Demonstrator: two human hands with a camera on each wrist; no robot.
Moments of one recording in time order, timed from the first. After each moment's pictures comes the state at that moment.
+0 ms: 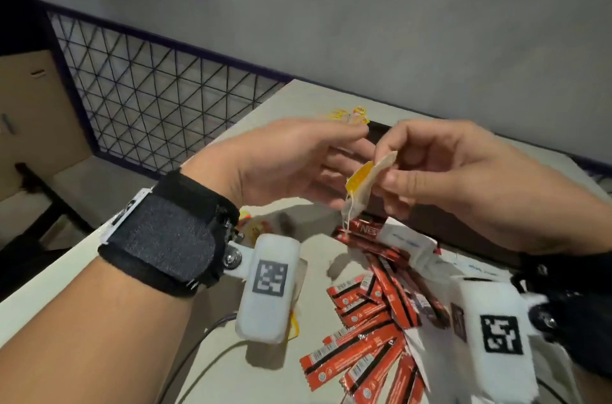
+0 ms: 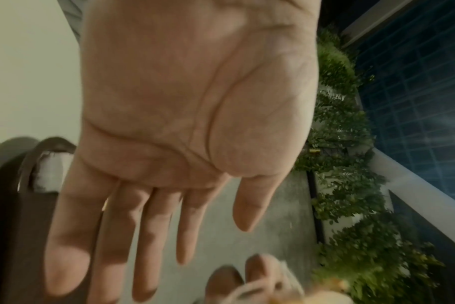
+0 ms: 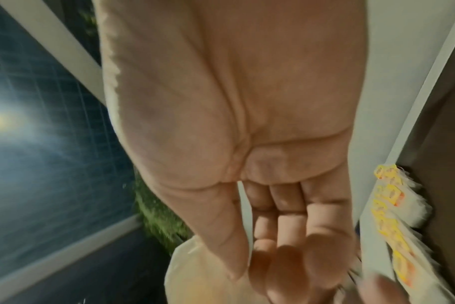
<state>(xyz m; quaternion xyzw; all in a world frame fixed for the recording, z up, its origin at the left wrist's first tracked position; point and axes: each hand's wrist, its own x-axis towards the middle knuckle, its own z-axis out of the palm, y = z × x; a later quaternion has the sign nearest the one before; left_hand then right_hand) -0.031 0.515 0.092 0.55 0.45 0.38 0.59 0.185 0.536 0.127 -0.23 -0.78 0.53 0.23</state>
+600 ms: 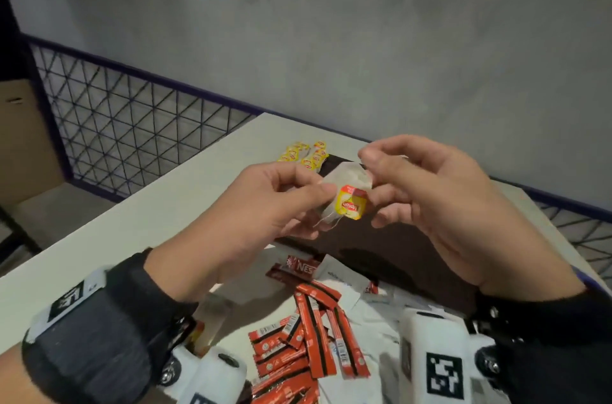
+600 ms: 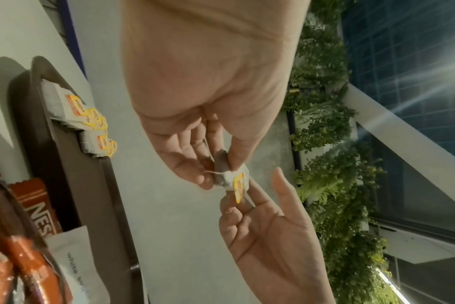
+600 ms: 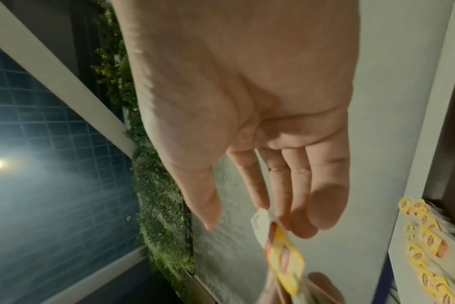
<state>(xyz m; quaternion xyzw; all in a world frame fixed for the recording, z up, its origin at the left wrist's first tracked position) 0.037 0.511 0.083 0.48 0.44 0.59 0.47 0.225 0.554 0.149 -0.35 -0.69 0.51 0.37</state>
